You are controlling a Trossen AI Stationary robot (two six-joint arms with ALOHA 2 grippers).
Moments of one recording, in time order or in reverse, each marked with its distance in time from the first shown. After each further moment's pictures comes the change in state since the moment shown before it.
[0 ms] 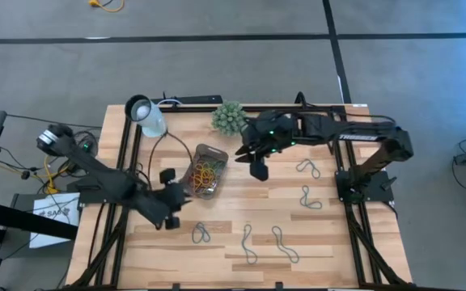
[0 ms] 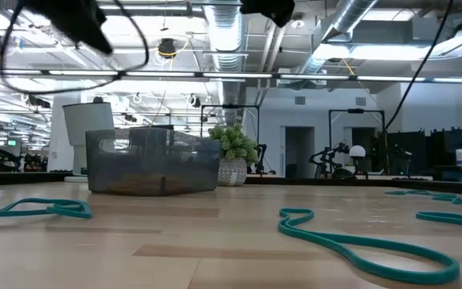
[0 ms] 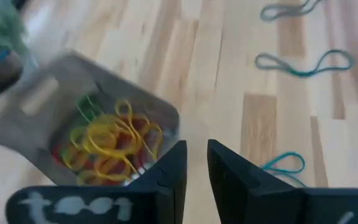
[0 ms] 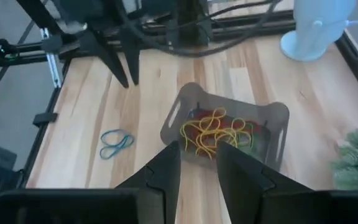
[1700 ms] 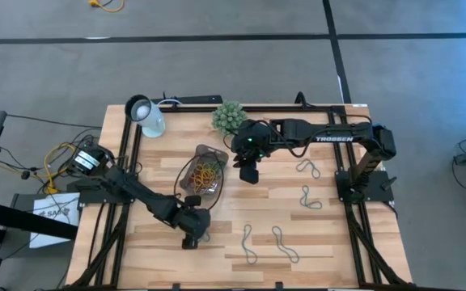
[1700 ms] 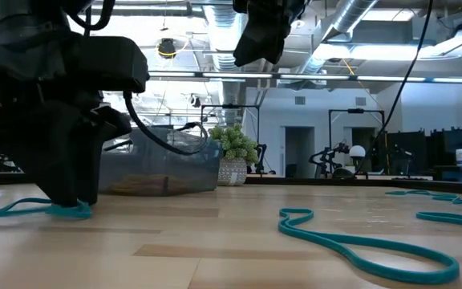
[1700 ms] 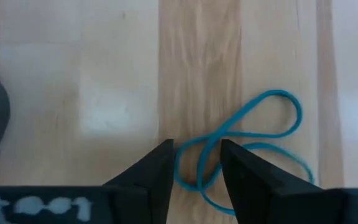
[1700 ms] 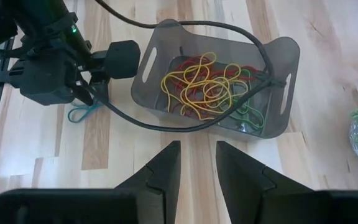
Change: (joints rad) left arm 0.074 0.538 0.000 0.303 0.432 0.057; right arm -0.022 0.158 0.000 -0.063 0.002 0.000
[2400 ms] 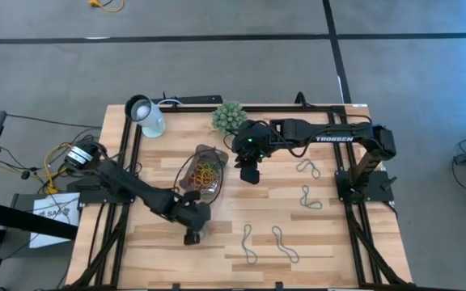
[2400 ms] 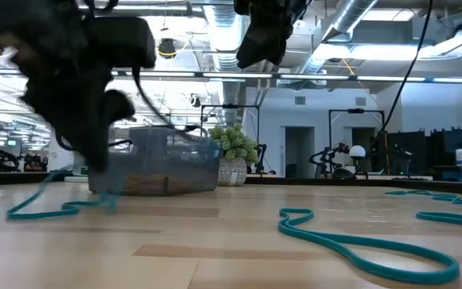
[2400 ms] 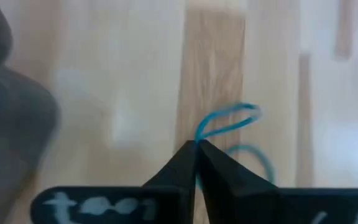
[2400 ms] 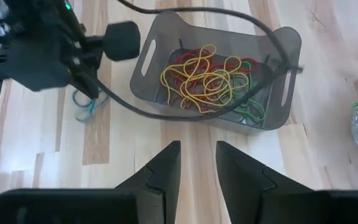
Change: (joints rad) left arm 0.040 -0.099 -0.002 -0.012 -0.011 -0.045; right arm 0.001 0.000 0.000 -0.025 0.000 0.011
